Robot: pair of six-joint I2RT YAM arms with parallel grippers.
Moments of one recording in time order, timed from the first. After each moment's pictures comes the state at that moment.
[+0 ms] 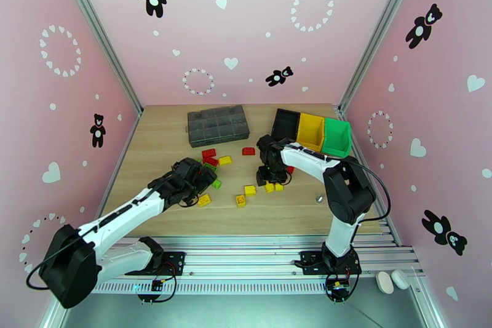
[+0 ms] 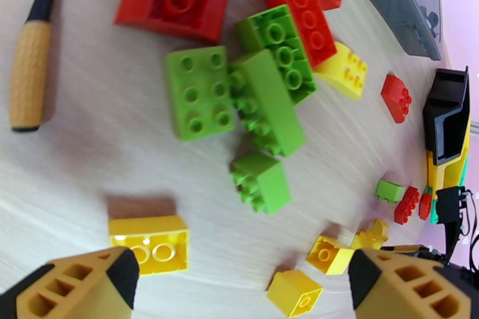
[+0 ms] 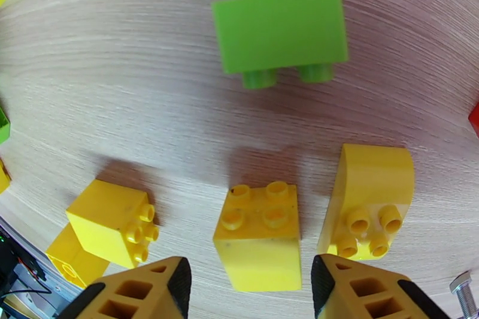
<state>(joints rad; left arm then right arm) -0.57 1.13 0.64 -0.49 -0.03 -1.28 0.58 1.83 1.26 -0.94 -0.12 0.38</state>
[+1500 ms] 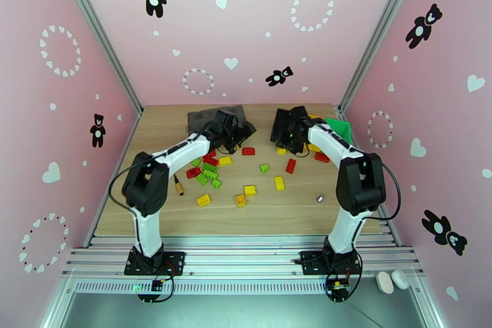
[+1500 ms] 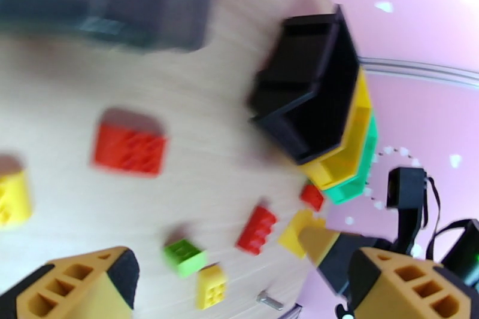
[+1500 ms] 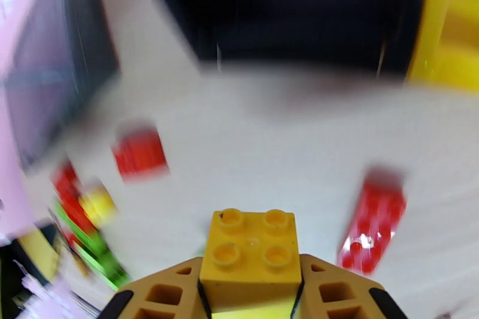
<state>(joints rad) -0.54 2.00 1.60 -0.30 0.34 -1.12 0.20 1.88 1.51 -0.75 -0.24 0.59</state>
